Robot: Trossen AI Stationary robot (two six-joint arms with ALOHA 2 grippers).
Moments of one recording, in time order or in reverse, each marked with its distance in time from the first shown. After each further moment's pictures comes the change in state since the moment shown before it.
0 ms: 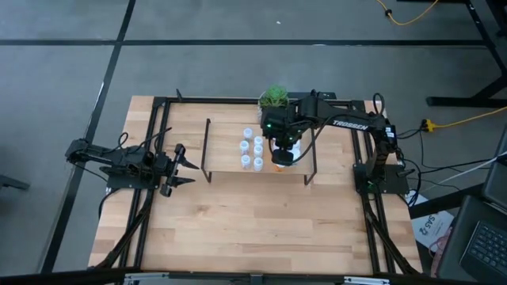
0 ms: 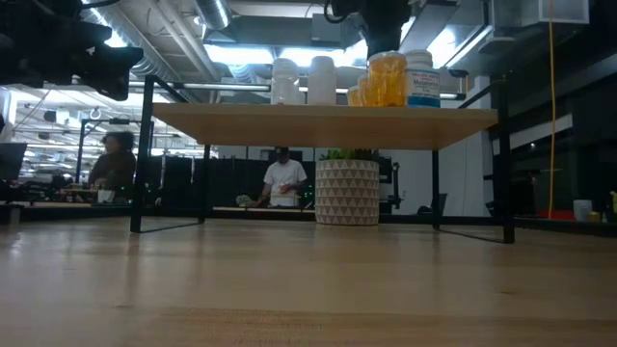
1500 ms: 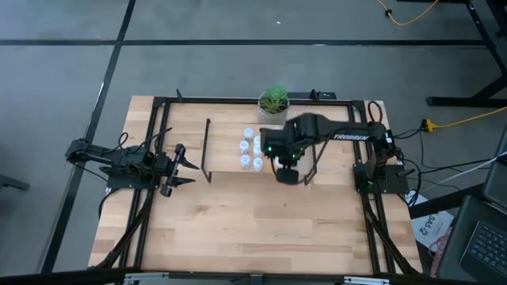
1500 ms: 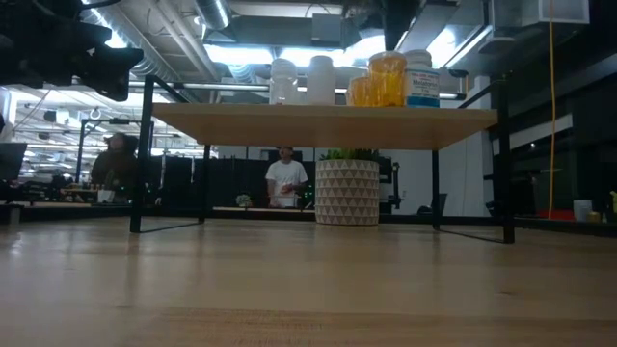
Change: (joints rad) left arm 0.000 0.000 0.000 -0.005 0.000 0.000; right arm 0.137 0.031 0.069 -0.118 -0.006 0.069
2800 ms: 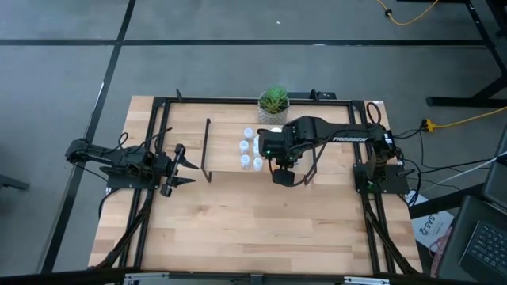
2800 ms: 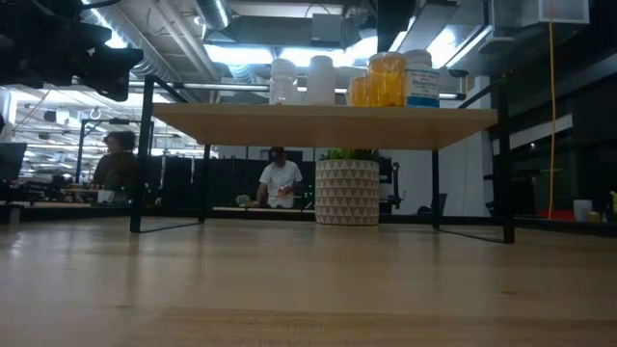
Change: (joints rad) left arm 0.000 0.000 0.000 -0.001 0.000 0.000; right arm 0.031 -0.001 -0.037 0.066 0.041 0.067
